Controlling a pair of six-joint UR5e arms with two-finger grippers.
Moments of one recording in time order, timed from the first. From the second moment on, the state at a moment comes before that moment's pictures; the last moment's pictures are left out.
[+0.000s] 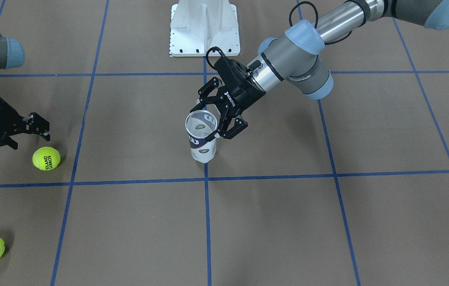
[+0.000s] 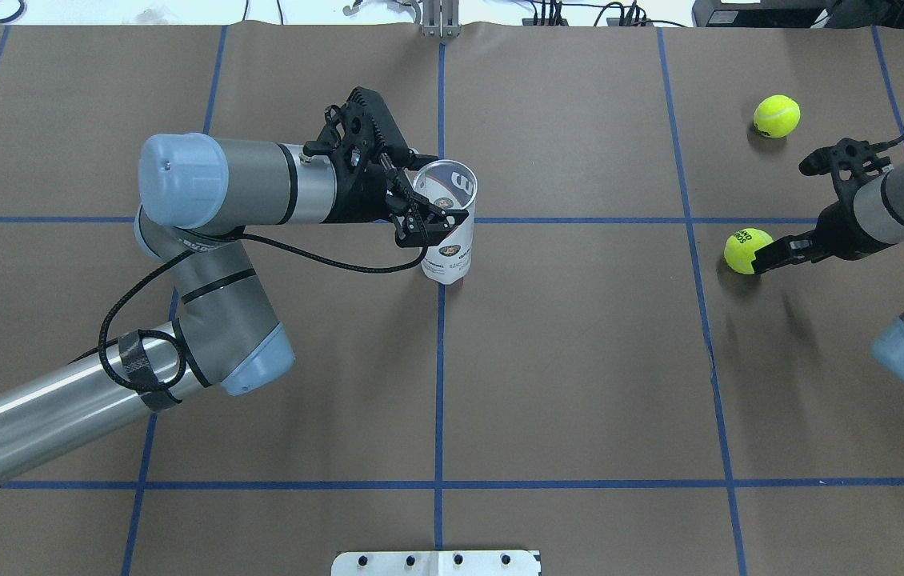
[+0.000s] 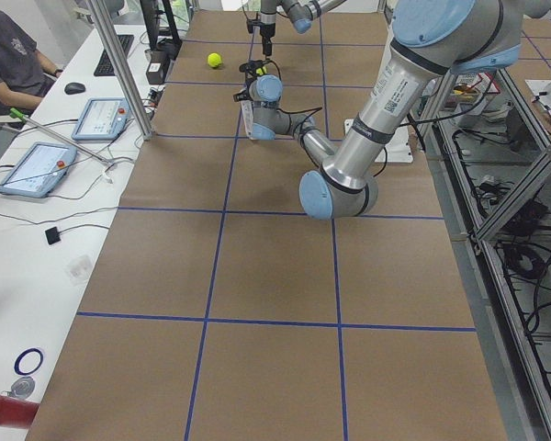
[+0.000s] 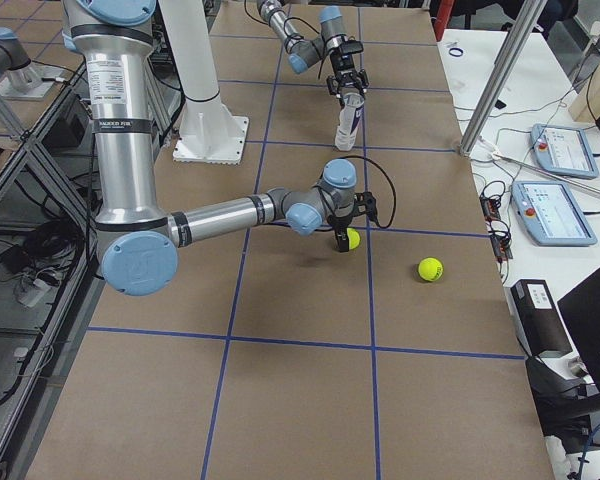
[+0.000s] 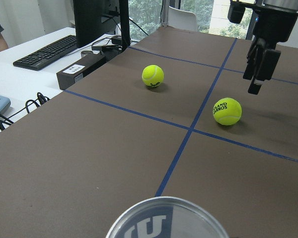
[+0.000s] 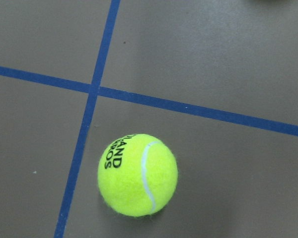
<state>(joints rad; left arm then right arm) -0.63 -2.26 -1.45 -2.70 -1.85 -0.35 0.94 -1.50 1.68 -1.09 2.15 0.66</state>
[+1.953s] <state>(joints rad) -0.63 -2.24 -1.45 -2.72 -1.85 -0.34 0.89 -1.38 1.62 -1.10 2.09 0.67</state>
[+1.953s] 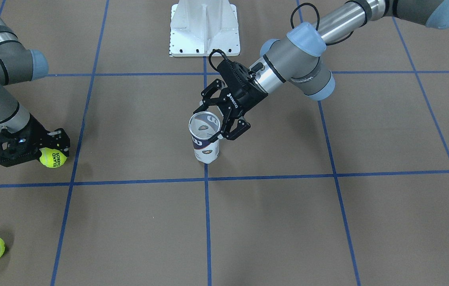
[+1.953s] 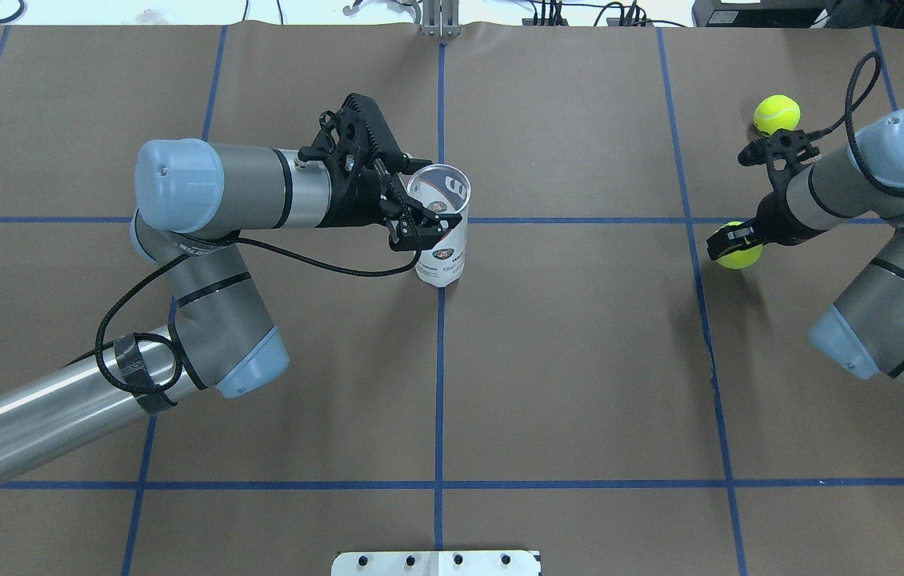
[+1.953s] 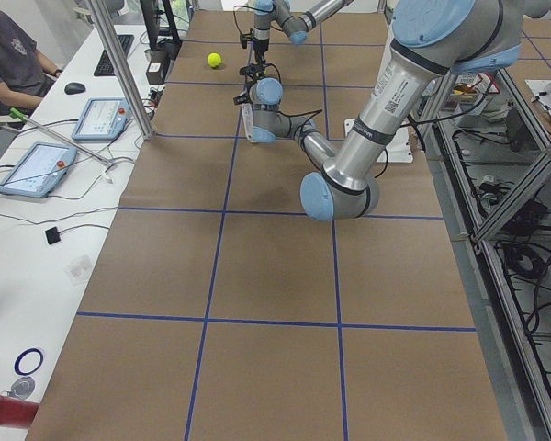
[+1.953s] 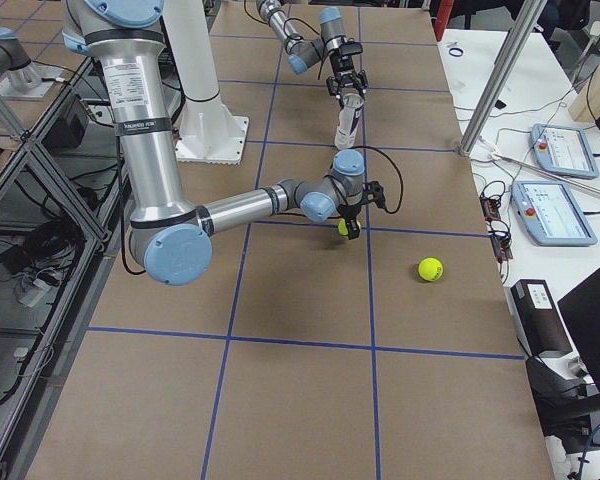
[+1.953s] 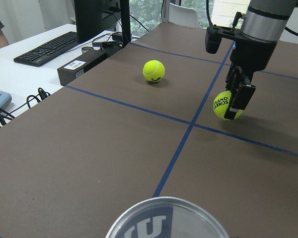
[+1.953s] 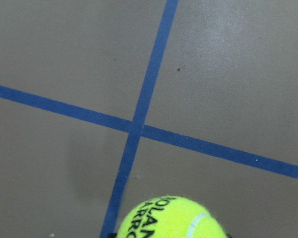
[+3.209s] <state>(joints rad) -0.63 -2.22 -1.44 -2.74 -1.85 -0.34 0.83 -0.97 1.81 -1.47 2.14 1.19</state>
